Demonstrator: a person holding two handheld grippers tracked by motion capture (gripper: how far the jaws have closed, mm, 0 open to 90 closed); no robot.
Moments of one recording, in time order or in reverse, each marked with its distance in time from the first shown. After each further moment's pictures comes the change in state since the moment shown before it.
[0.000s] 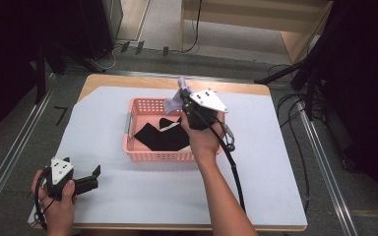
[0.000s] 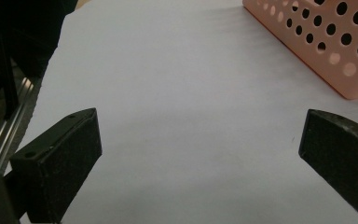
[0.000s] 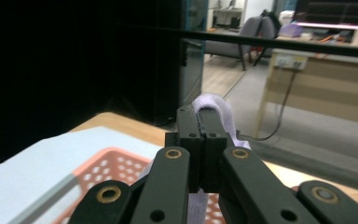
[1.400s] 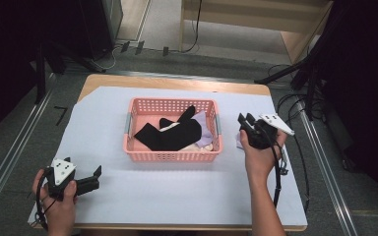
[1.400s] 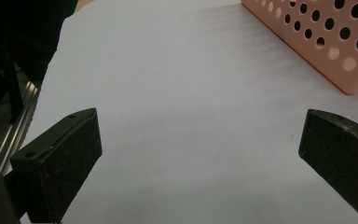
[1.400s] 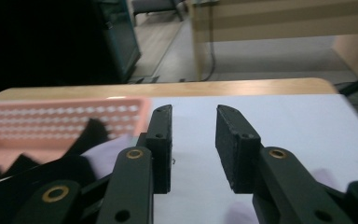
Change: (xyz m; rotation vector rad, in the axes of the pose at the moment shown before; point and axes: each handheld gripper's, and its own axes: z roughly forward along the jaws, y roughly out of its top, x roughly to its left) left arm -0.003 0.000 0.000 0.005 0.006 0.032; right arm -0.124 -0.068 -0.069 0.169 -0.217 0.232
